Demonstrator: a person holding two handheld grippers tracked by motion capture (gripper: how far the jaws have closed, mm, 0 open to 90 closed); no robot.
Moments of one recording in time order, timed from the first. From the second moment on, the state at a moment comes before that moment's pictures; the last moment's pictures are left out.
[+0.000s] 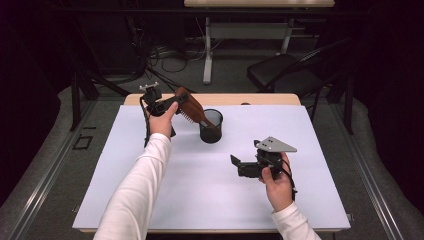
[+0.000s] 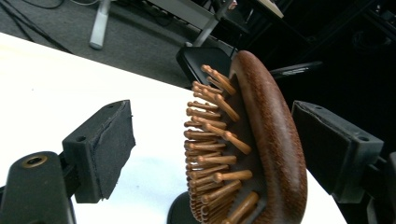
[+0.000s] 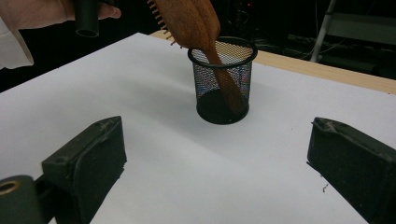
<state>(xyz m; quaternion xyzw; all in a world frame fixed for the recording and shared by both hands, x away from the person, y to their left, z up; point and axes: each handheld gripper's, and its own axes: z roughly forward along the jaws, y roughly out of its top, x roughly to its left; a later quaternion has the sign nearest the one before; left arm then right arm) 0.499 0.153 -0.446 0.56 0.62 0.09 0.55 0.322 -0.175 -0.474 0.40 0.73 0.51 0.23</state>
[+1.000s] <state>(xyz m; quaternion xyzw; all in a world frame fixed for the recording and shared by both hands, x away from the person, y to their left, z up) 0.492 0.165 -0.434 0.57 0.60 0.09 0.55 0.322 -0.174 -0.475 0.40 0.73 0.50 0.23</state>
